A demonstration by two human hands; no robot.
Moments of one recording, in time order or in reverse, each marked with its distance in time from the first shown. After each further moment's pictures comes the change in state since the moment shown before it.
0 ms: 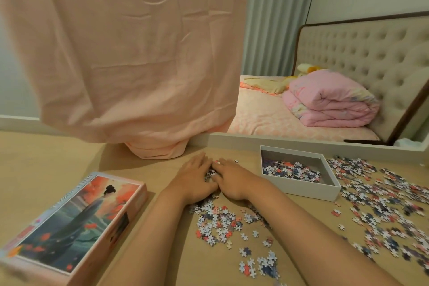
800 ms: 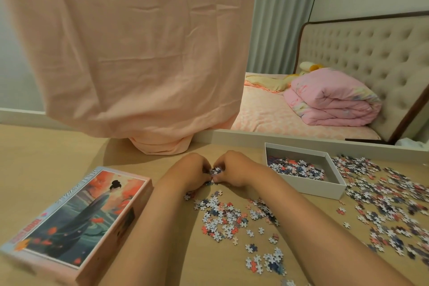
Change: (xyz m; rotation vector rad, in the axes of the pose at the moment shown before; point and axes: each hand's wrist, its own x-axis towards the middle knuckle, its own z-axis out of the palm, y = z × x) left_hand -0.004 -0.001 -0.031 0.034 0.011 -0.024; right_hand 0.008 -0.013 -0.019 0.062 0.014 0.033
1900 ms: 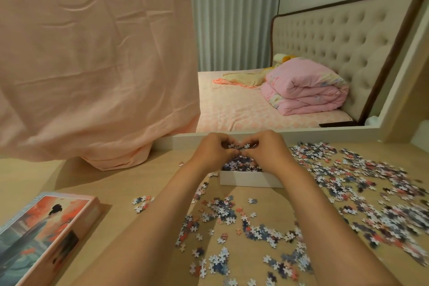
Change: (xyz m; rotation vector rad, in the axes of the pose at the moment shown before) left_hand 0.061 0.152 0.026 -0.508 0.121 0.190; right_hand -0.091 0.130 -0.060 0.477 0.558 0.206
